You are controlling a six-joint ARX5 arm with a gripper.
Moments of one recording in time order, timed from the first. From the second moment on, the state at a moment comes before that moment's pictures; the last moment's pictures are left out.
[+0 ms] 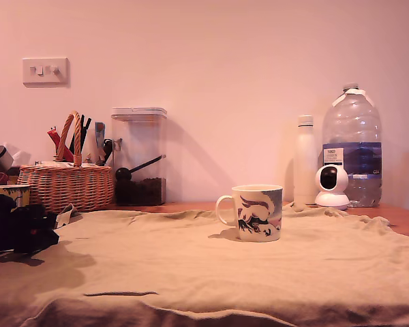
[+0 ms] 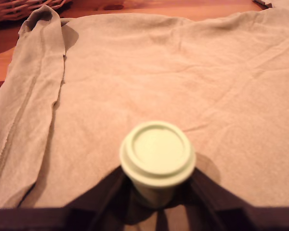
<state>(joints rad) -0.10 2.02 0.50 1.15 0.20 -0.04</state>
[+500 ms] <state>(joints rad) -0.10 2.02 0.51 1.23 0.48 -0.03</state>
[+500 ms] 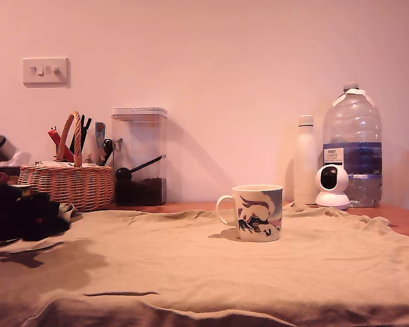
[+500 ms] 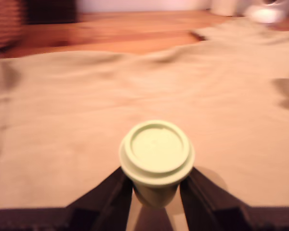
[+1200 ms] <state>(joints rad) -0.29 1.61 0.51 0.93 0.62 -0.03</state>
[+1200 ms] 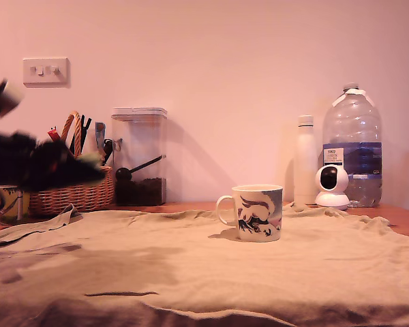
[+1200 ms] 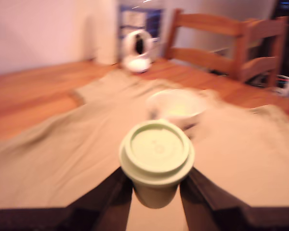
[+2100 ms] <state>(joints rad) -0.41 1.54 0.54 0.84 0.53 -0.04</state>
